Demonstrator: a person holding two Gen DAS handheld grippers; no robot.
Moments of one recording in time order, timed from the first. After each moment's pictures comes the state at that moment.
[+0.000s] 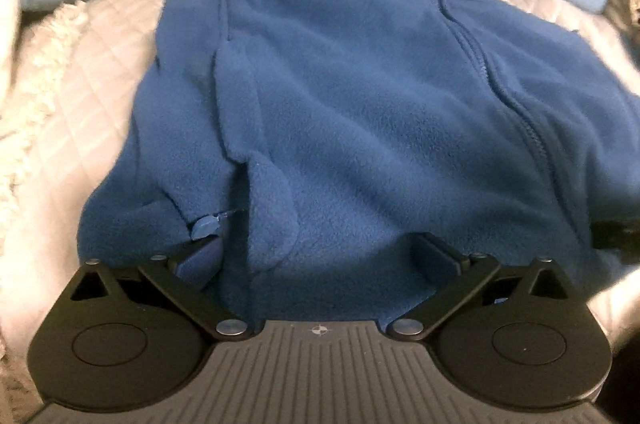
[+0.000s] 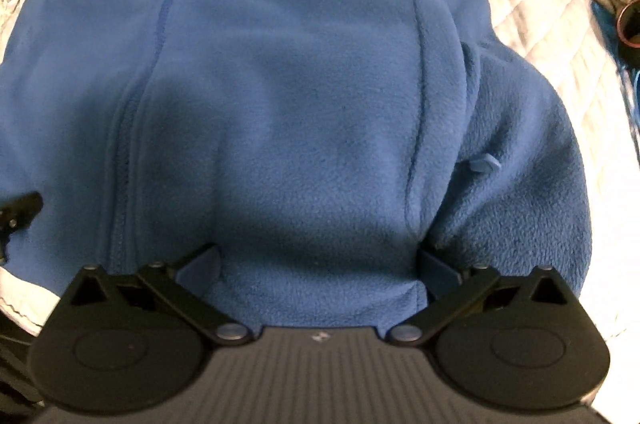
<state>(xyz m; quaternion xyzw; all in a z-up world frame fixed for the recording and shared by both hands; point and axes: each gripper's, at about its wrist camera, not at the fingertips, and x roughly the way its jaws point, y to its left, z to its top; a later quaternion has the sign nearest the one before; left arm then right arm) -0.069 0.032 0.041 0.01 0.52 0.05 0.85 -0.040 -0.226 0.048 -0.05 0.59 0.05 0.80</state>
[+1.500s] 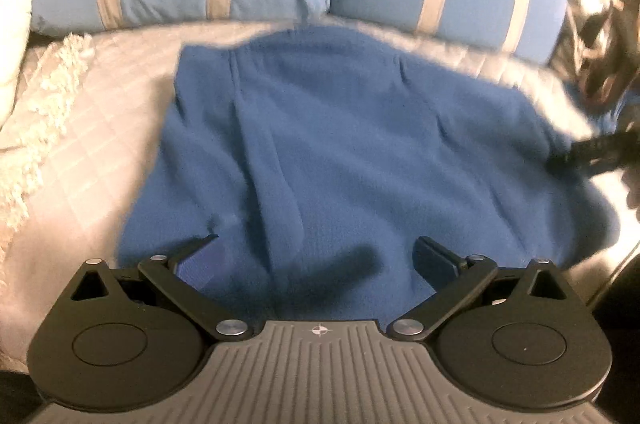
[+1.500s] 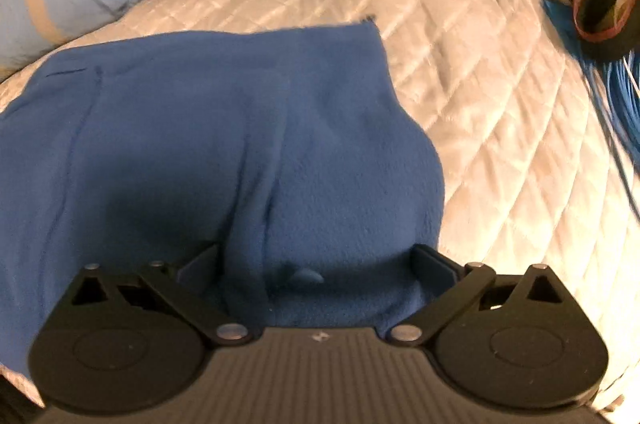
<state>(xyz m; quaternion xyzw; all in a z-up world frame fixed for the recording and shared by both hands) -0.115 0.068 0.100 -0.05 0.43 -0.02 0.90 0.019 -0.322 0.074 0.03 0.53 0.06 0.84</state>
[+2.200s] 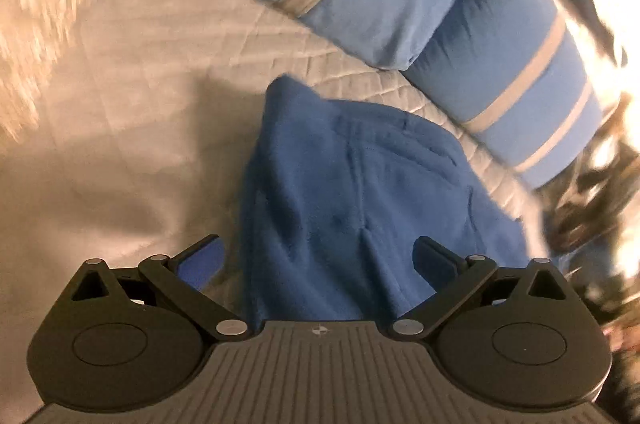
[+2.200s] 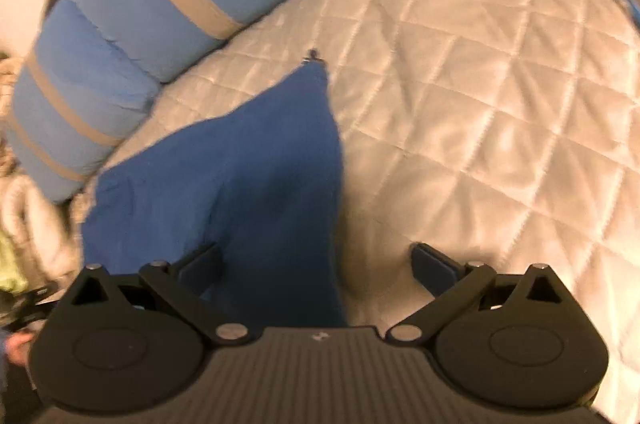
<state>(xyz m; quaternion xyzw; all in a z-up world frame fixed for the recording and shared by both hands) 0.011 0.233 0.035 -0.32 0.47 -0.09 0.82 0.089 -0.447 0.026 0.28 0.53 0.18 0.78</state>
